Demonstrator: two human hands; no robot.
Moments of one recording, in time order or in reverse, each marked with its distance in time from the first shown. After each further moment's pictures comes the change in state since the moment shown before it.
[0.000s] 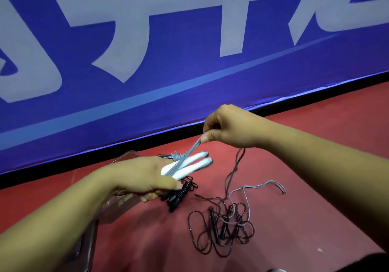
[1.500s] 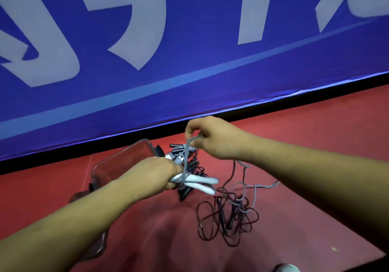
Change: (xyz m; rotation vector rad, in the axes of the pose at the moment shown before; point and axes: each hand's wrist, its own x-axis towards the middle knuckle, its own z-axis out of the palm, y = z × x) left_hand 0.024 -0.060 0.023 0.921 0.375 0.153; right_hand 0.015 -0.041 0.058 0.242 -0.064 0.012
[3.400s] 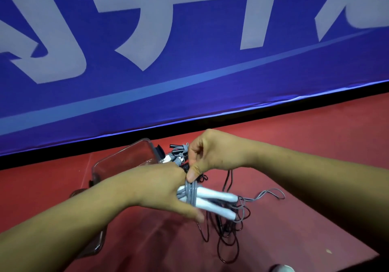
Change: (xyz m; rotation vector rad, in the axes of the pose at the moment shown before) left_hand -0.036 0.043 -0.053 -0.231 -0.230 0.031; right_hand -0.019 -0.011 0.007 0.260 -0.288 0.004
